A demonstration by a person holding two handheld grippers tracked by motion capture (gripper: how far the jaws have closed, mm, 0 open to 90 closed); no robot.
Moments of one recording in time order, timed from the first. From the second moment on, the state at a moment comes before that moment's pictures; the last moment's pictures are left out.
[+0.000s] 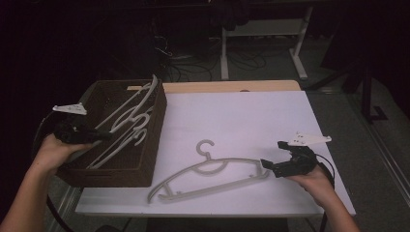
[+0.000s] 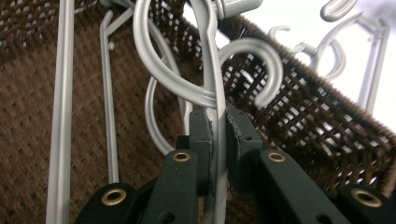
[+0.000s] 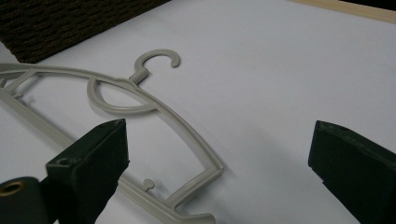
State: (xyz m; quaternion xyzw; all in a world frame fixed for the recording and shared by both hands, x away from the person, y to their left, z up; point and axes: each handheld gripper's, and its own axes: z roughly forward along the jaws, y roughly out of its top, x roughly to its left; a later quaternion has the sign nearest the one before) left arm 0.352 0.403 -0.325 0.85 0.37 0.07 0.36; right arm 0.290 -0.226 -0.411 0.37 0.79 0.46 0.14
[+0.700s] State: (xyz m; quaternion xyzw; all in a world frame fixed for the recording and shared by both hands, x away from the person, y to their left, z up) left arm 0.348 0.412 -0.332 0.85 0.38 0.09 0.37; right arm 0.290 -0.227 -0.411 0.38 0.79 0.46 0.14
